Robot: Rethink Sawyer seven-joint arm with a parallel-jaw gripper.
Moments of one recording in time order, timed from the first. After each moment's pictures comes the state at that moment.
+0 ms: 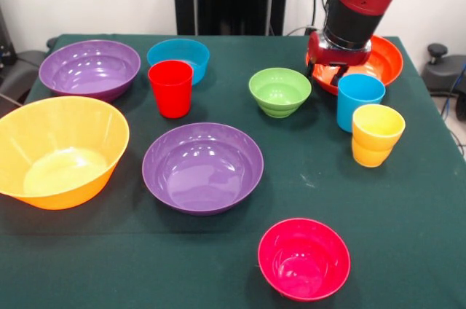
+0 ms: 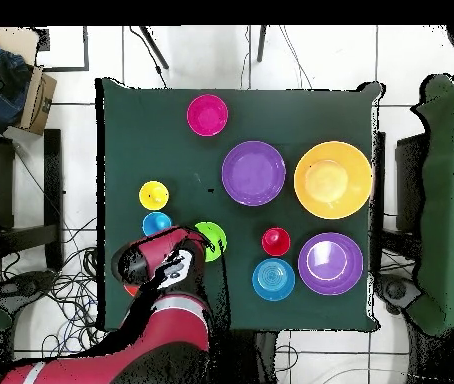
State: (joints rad) arm 0.14 -0.42 -0.06 1.72 -0.29 0.40 2.00
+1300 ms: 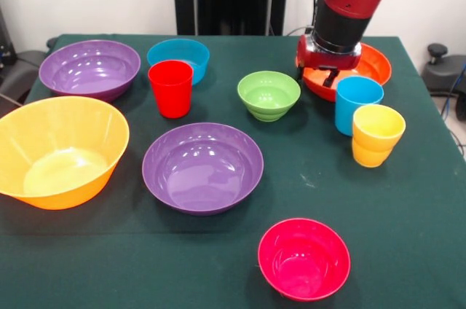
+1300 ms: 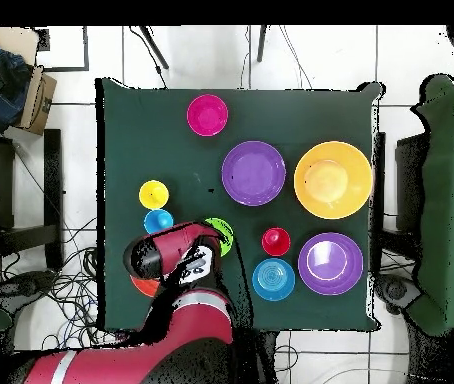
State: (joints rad) arm 0.07 -0.43 -0.04 1.72 -0.29 0.40 2.00
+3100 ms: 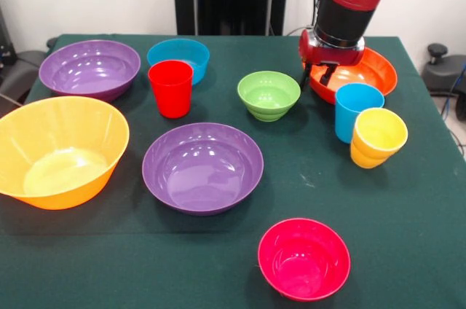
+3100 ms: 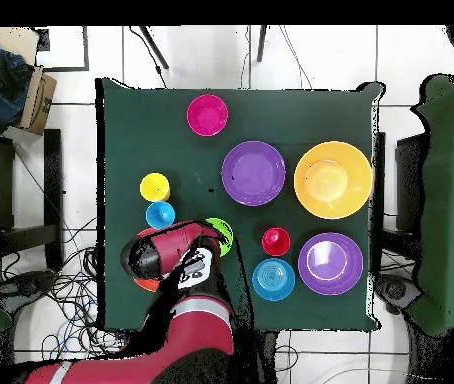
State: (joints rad) arm 0.07 -0.46 -0.04 1.72 -0.29 0.40 2.00
